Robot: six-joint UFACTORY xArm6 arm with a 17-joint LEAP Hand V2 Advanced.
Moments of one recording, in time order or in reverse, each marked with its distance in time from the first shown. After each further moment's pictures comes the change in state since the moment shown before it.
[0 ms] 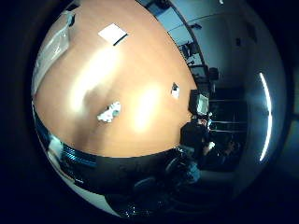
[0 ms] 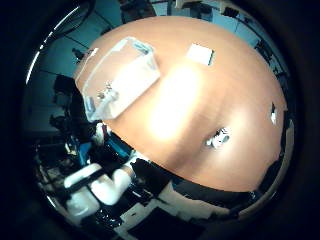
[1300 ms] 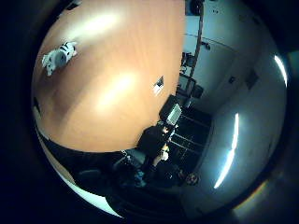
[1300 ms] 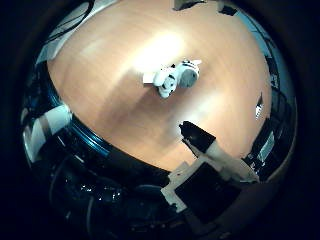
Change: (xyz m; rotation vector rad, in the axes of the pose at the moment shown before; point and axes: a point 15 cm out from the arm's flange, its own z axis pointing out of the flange) arm 0.025 0.044 0.165 -0.220 0.289 -0.409
